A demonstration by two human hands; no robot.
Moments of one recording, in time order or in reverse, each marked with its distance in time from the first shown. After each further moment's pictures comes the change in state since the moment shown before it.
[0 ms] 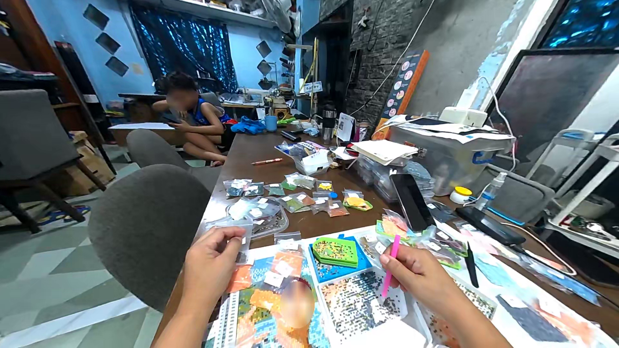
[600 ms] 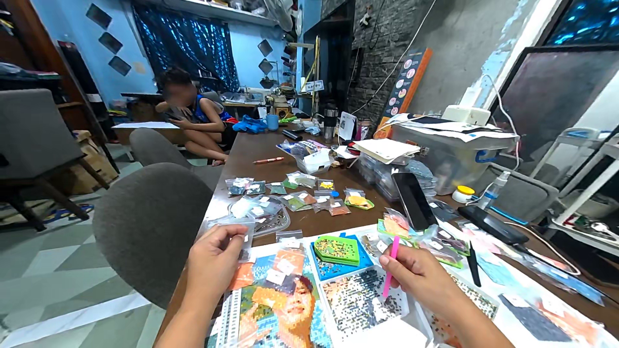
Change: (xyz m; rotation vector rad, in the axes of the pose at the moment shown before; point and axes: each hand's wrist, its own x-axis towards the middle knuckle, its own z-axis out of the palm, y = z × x) left_hand 0.001 0.000 0.000 0.009 -0.006 0.005; right_hand -0.001 0.000 0.001 -0.014 -0.027 -0.011
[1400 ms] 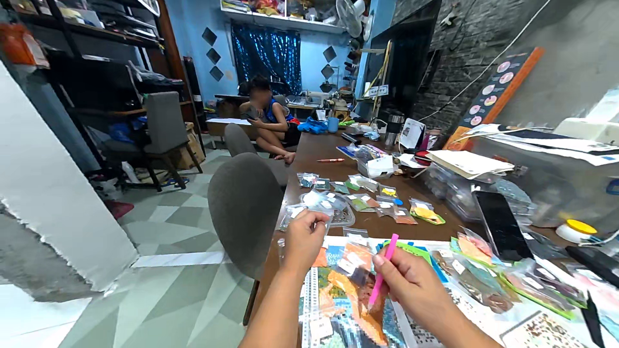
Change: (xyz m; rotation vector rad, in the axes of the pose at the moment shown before) left_hand 0.001 0.007 0.003 -0.057 -0.057 -0.079; right_hand 0.030 -0.064 0.107 0.188 -0.150 -0.255
